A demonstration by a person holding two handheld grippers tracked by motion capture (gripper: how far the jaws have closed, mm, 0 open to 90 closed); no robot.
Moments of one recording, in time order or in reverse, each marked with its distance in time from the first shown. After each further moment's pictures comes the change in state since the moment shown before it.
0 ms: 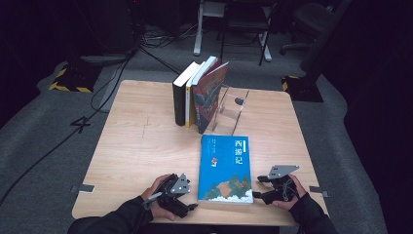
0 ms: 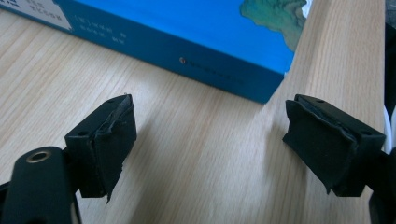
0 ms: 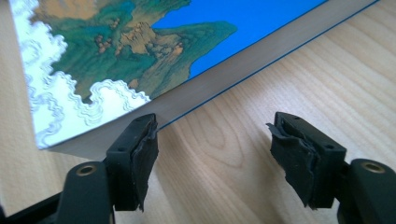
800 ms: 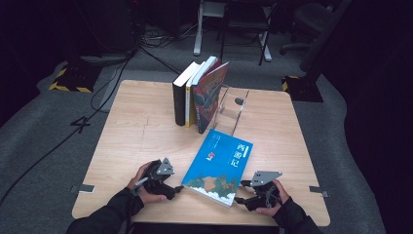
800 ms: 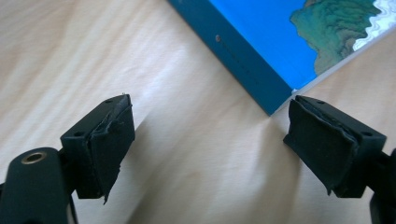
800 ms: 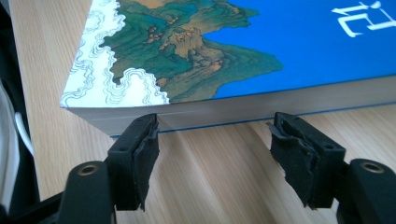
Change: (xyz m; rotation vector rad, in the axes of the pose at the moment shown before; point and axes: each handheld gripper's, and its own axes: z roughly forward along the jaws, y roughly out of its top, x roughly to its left) left arm 0.058 -0.021 -0.025 0.025 0.105 -0.131; right arm 0.044 0.024 0.028 -0.050 0.040 -0.056
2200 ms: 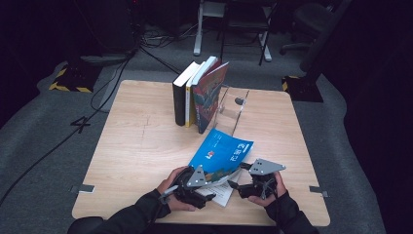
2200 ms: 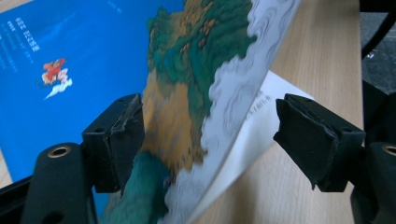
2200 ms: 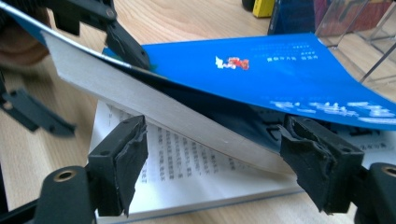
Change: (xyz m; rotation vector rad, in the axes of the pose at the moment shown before) left arm -0.077 0.068 0.022 -0.134 -0.099 0.192; right arm 0.007 0.048 -0.016 -0.185 -0.164 0.016
